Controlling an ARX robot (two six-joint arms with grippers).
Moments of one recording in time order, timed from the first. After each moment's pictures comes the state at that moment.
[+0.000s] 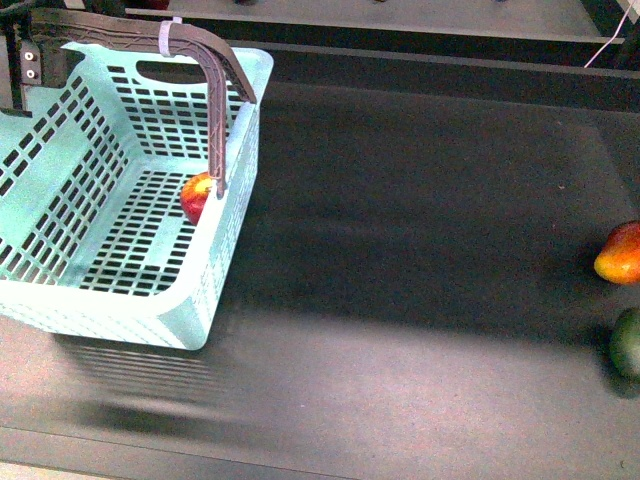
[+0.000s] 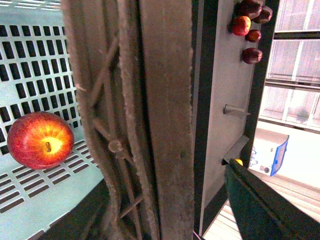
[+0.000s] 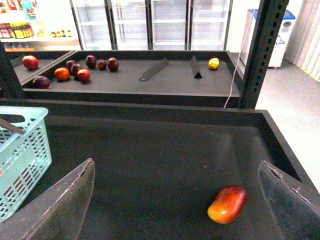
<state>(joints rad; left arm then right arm) -0.07 2.00 1.21 0.23 -0.02 -1.49 0.00 0.01 0.02 0.00 0.00 0.00</state>
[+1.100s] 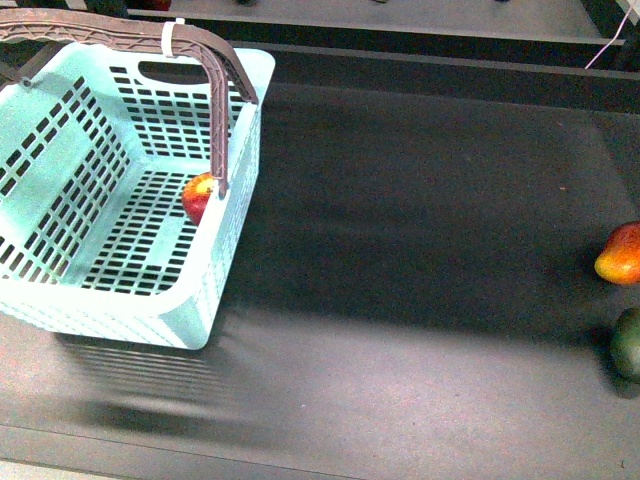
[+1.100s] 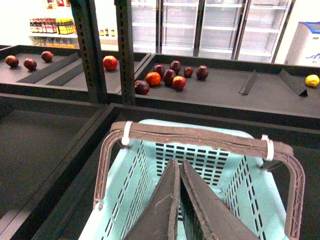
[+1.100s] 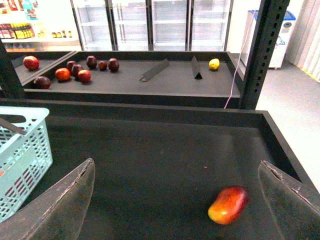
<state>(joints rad) 0.00 1.24 0.16 1.07 0.00 -0.02 0.00 0.01 0.02 0.00 0.00 0.00</state>
